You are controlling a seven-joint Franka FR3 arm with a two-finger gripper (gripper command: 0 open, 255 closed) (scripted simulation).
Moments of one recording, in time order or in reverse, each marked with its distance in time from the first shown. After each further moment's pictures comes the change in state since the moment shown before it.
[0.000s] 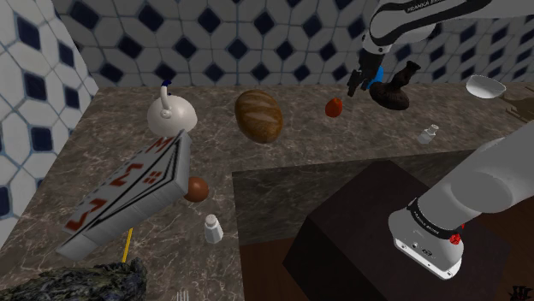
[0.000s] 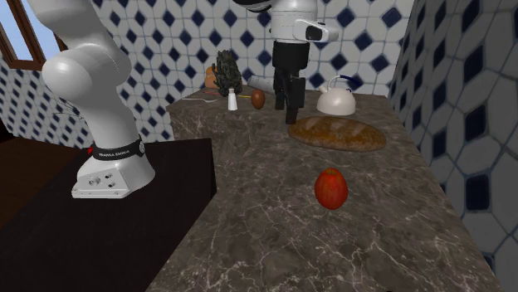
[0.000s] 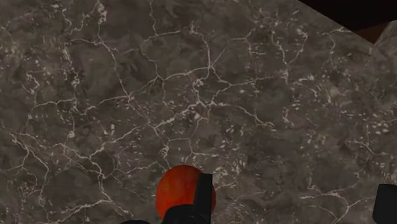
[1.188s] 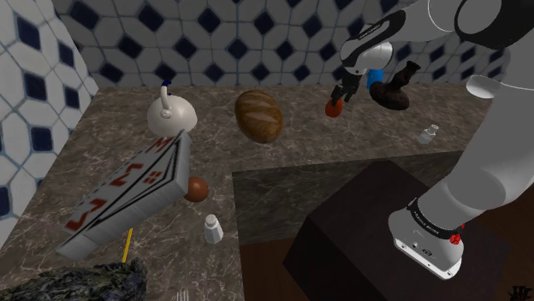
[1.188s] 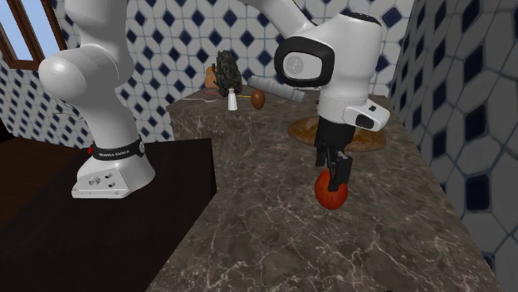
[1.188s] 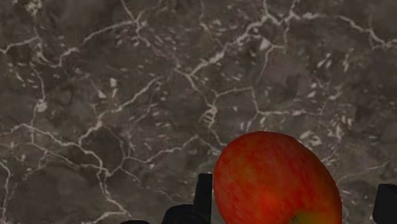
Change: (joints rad) arm -0.089 0.520 -0.025 0.273 0.280 0.228 -0.198
